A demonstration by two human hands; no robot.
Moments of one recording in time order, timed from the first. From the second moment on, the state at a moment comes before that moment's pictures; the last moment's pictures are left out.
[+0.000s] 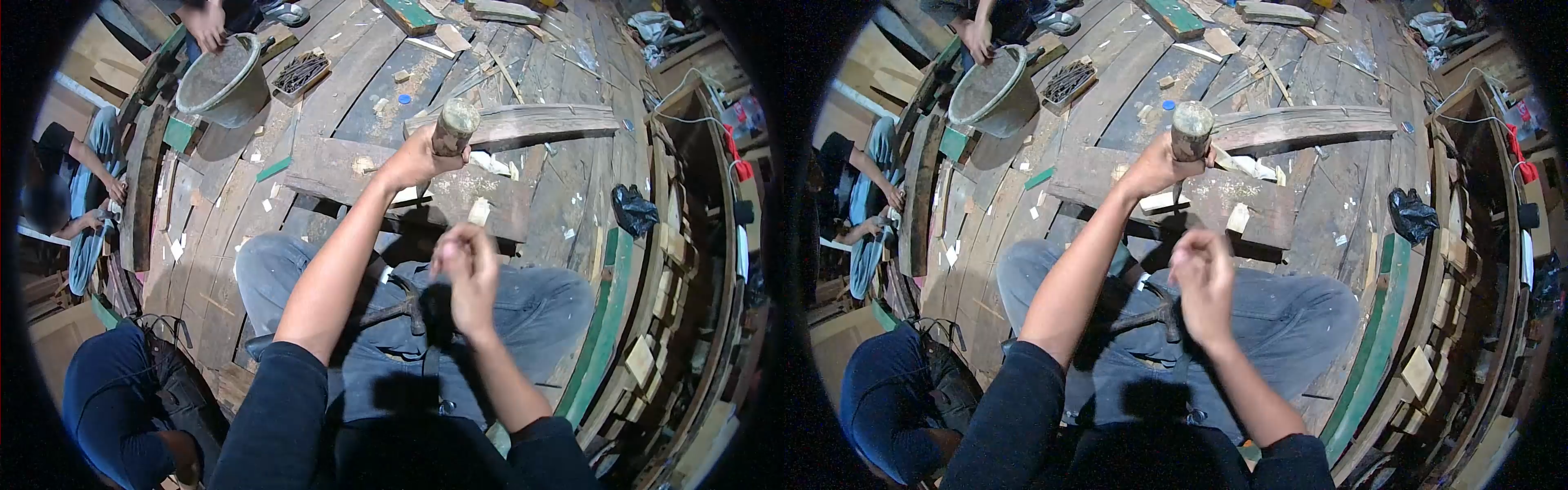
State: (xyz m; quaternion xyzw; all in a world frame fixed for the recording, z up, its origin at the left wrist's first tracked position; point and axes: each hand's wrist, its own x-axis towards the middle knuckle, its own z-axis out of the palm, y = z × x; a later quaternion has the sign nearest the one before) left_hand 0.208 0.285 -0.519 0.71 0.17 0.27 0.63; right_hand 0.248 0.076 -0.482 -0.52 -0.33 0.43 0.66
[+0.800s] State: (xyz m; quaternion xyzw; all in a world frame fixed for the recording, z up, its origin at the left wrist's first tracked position) left_hand 0.174 0.297 -0.499 0.69 0.20 0.21 0.66; right_hand 0.241 -0.078 -0.451 -0.45 -0.26 0.80 0.29
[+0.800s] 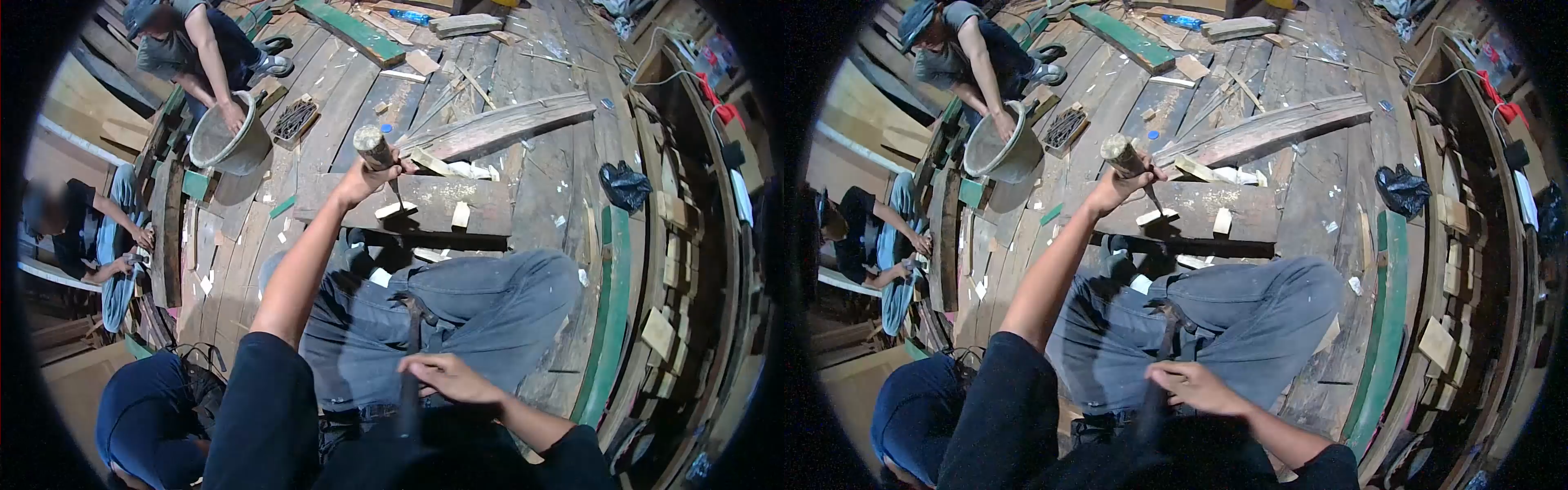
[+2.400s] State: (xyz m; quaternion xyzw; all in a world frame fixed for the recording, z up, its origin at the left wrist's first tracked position) left_hand 0.187 0.302 -0.545 0.62 0.22 0.33 0.67; right_hand 0.307 -0.021 -0.381 -0.71 -0.37 0.19 0.57
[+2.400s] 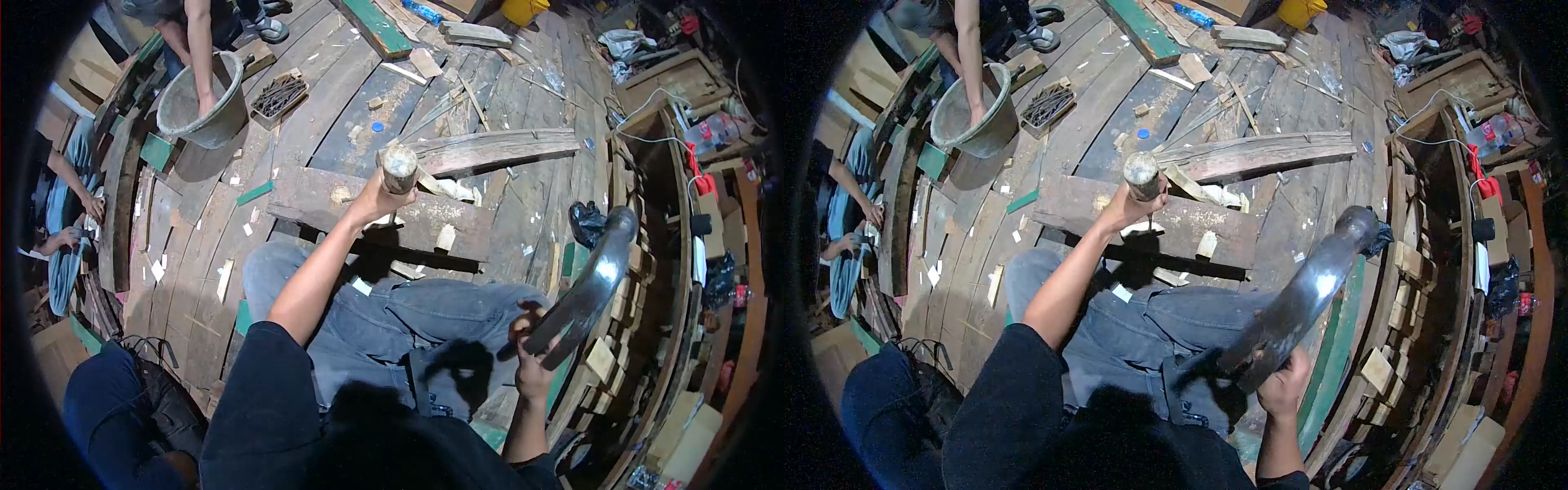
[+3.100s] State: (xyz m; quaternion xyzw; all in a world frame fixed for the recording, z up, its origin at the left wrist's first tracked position) left_hand 0.186 0.303 -0.541 0.65 0.20 0.37 0.63; right_hand 0.308 0.053 -0.351 -0.72 -0.46 0.30 0.42
